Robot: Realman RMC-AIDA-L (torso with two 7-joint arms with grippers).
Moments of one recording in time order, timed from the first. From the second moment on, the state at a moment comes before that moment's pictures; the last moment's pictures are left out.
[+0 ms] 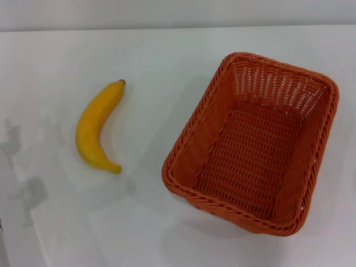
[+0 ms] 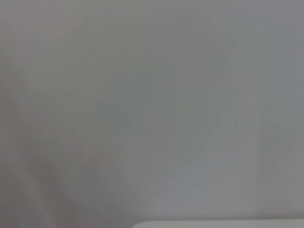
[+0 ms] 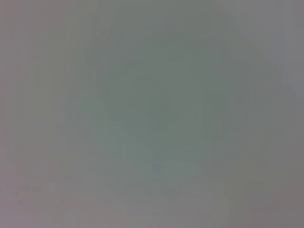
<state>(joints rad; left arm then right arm) -0.20 -2.08 2.50 0.66 -1.68 1.28 0.71 0.33 2.01 -0.26 -0.16 2.14 1.24 -2.77</state>
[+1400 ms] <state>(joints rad) -0.24 -2.08 2.50 0.64 -1.68 1.25 0.71 0.51 1.75 -0.71 -0.67 1.57 1.60 -1.36</state>
